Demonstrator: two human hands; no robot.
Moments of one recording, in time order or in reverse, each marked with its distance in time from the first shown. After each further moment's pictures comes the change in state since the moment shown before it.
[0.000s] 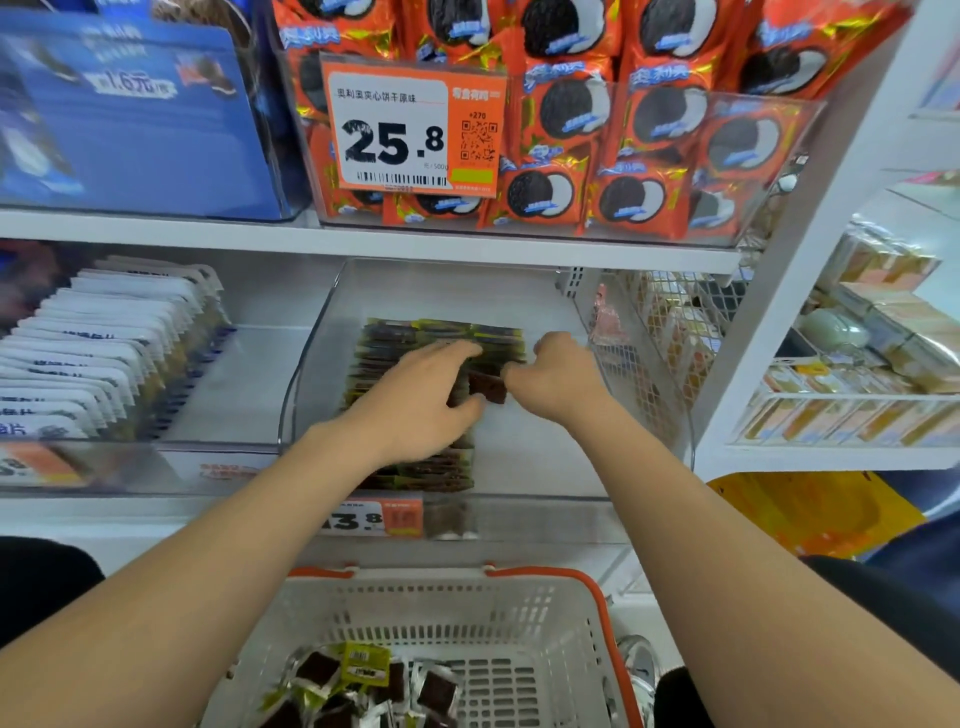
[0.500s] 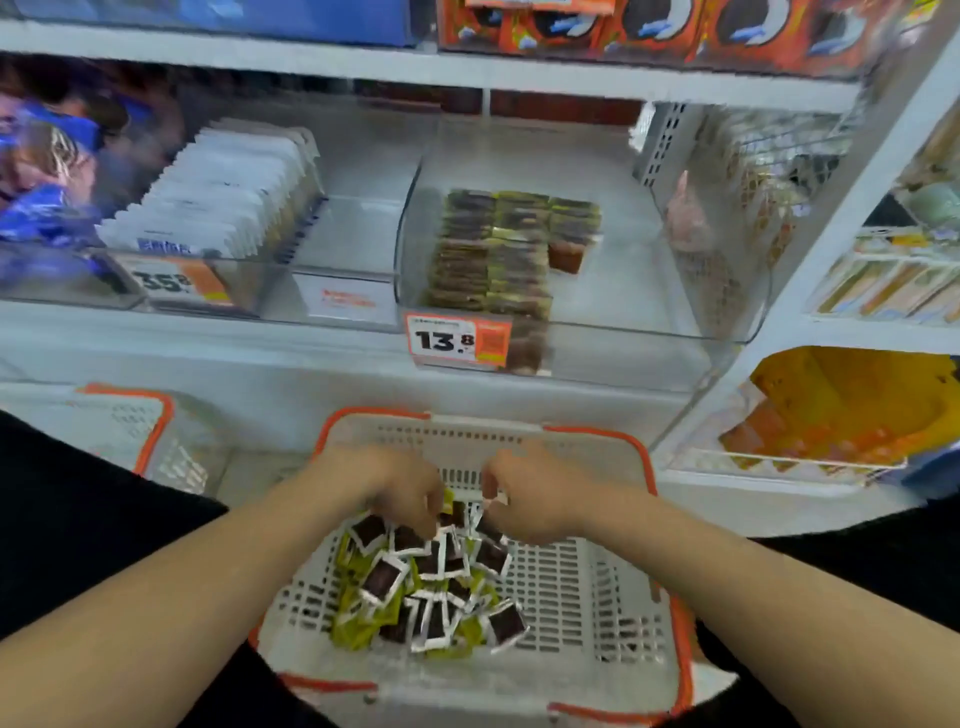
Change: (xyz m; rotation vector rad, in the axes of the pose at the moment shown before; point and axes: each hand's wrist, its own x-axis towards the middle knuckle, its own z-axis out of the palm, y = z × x) left_hand -0.183 -0.046 0.083 0.239 -1.004 -0.307; right_hand -0.186 0.043 0.119 -0.506 -0.697 -0.417
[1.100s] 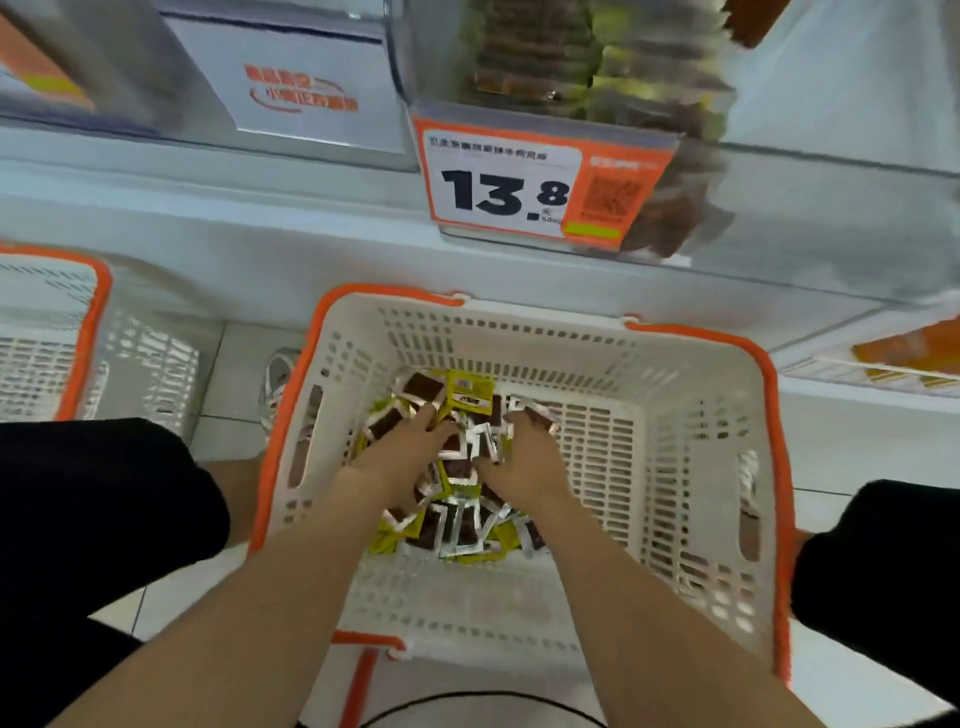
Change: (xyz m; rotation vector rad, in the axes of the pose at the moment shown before) left_hand 0.163 -0.076 0.161 -0.314 0.178 -0.063; right_hand 0.141 0.044 0.247 0.530 -0.013 0.480
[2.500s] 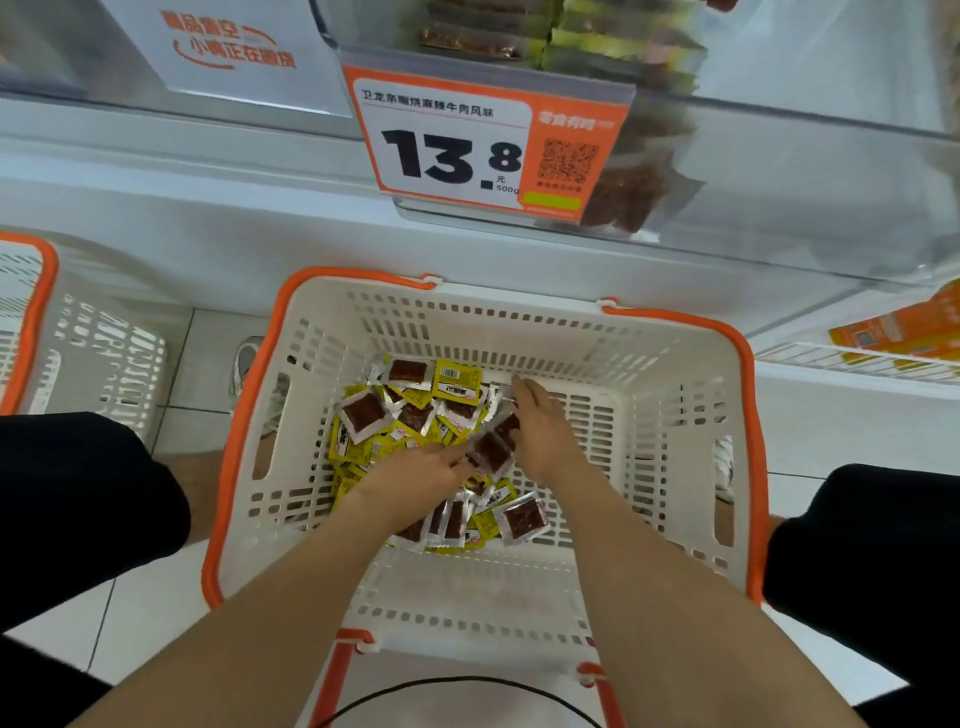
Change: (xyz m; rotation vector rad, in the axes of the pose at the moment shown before) left_hand -0.004 0.031 0.044 0.491 0.214 0.399; right_hand 0.033 0.054 -0.020 -0.177 0.014 -0.167
